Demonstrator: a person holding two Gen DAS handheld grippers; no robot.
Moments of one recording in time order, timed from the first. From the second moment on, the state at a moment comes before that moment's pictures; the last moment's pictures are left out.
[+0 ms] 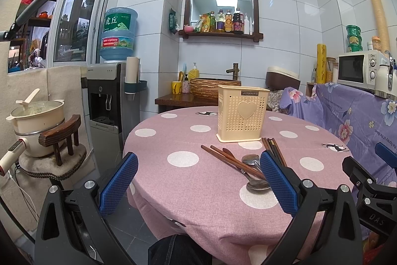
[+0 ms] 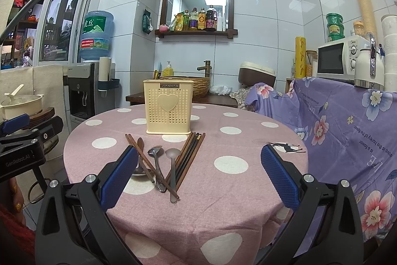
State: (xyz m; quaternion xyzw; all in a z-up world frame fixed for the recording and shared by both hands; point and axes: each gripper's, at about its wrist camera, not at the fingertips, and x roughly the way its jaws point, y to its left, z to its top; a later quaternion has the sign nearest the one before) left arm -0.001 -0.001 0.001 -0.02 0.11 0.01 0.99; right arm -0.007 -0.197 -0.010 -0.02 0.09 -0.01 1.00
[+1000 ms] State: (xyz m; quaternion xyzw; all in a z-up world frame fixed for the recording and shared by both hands) left arm 0.018 0.009 -0.017 -0.03 0.16 0.00 0.99; right arm 0.013 -0.199 -0.020 -0.01 0.13 -0.01 0.99
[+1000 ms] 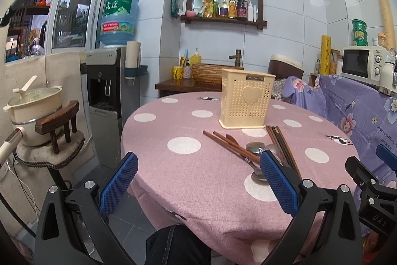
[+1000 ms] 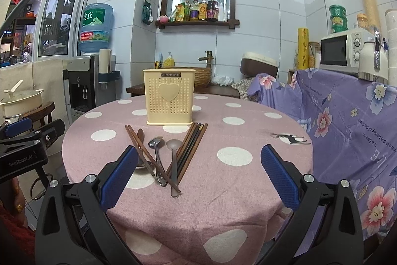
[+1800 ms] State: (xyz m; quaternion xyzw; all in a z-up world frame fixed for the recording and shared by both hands) left arm 0.084 -0.002 -0.012 0.01 0.23 -0.03 0.97; right arm 0.099 -0.214 -0.017 -0.01 0.23 -0.02 0.97
